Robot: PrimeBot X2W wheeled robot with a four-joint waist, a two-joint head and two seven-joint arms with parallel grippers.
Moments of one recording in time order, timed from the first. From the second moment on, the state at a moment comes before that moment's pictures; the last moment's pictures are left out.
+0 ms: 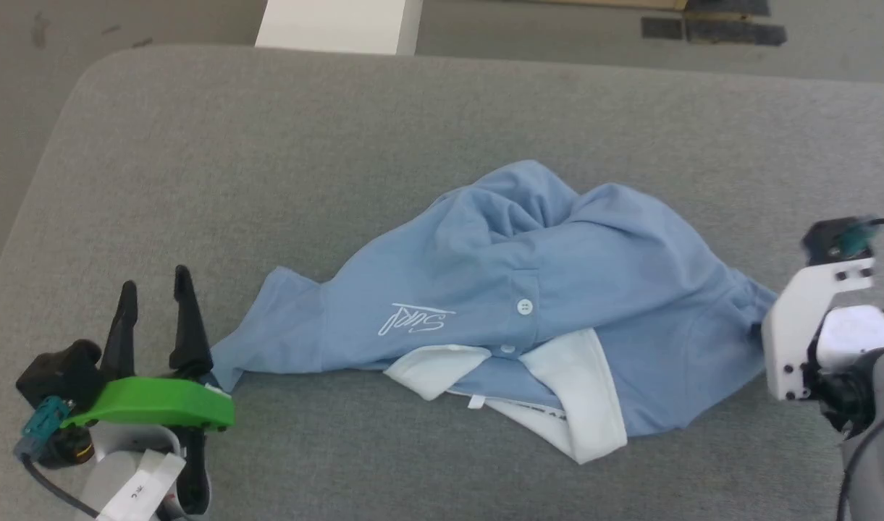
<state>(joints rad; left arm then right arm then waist) -0.14 0.17 0.04 0.16 -0.46 -0.02 -0.25 -0.33 -0.20 -0.12 0.15 0.04 0.13 0.94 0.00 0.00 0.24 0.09</state>
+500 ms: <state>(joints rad) -0.17 0.16 0.05 0.20 -0.45 -0.04 -0.25 -0.33 -0.27 -0.07 0.13 0.15 0.13 0.98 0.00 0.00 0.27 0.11</state>
